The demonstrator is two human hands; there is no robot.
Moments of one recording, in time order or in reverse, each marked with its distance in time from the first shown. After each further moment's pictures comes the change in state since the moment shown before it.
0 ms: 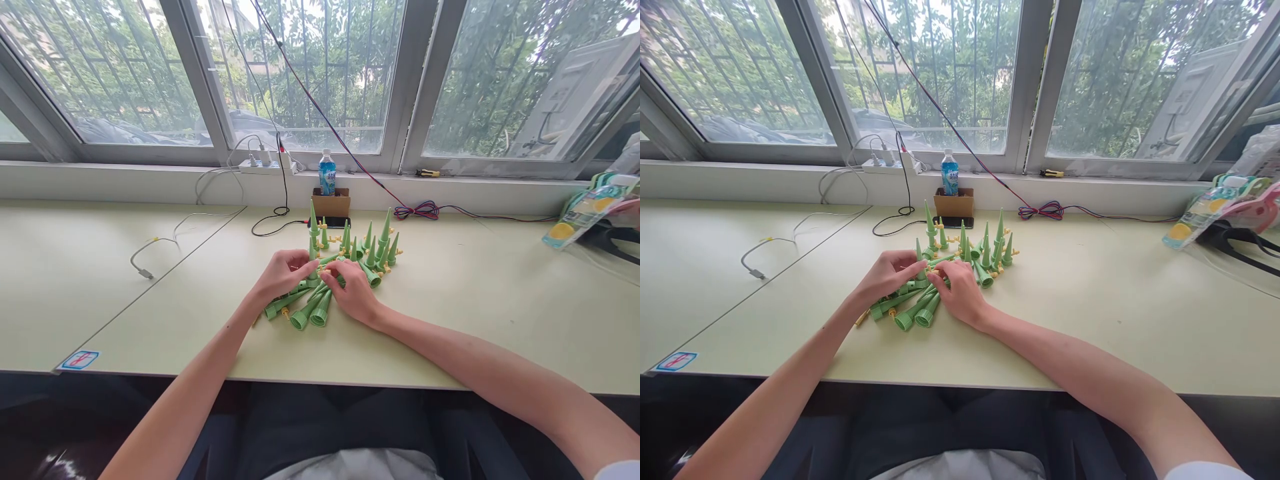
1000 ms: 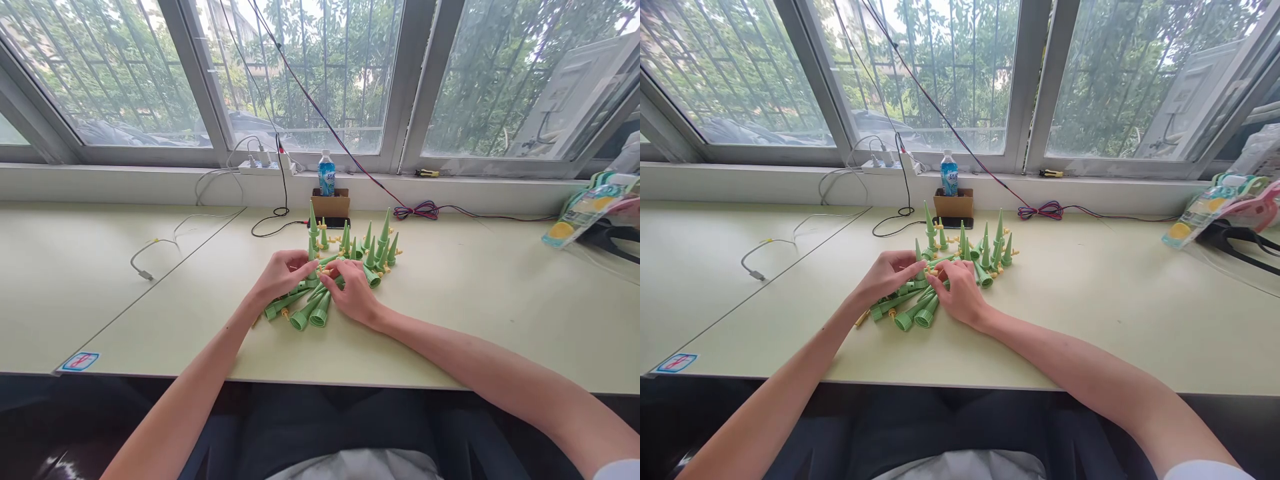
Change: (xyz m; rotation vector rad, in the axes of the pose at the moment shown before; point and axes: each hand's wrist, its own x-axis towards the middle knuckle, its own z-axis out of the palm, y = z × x) left_hand 0.001 -0.001 0.000 0.007 0.006 0.013; right_hand -0.001 -0.002 0.000 -0.025 0.011 0.014
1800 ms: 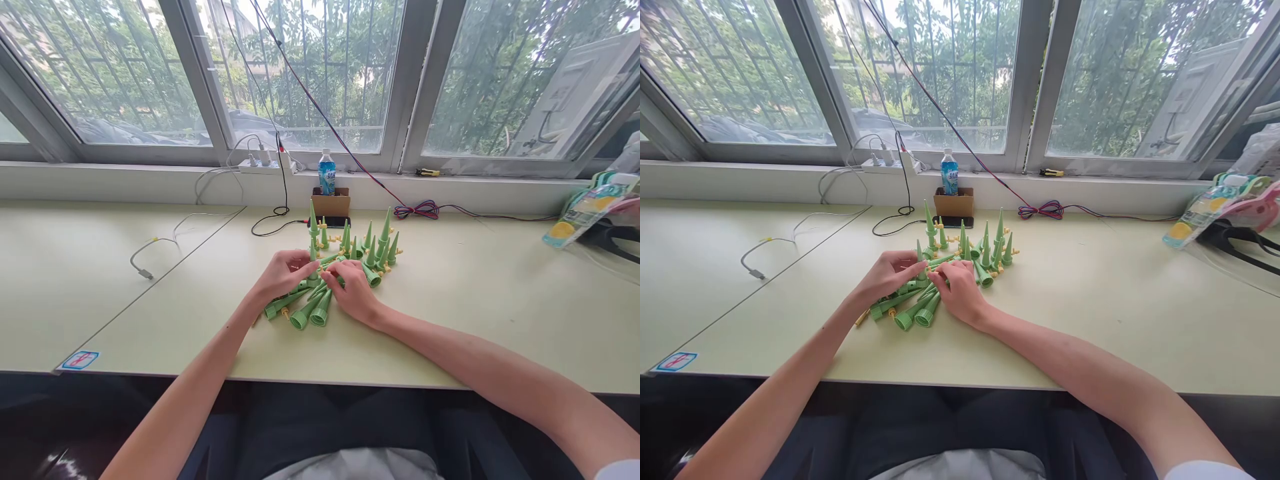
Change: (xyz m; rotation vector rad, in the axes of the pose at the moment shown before) left_hand 0.000 -0.005 0.000 -0.016 -0.027 0.028; right_hand 0.002 0.000 0.000 0.011 -0.030 -0.002
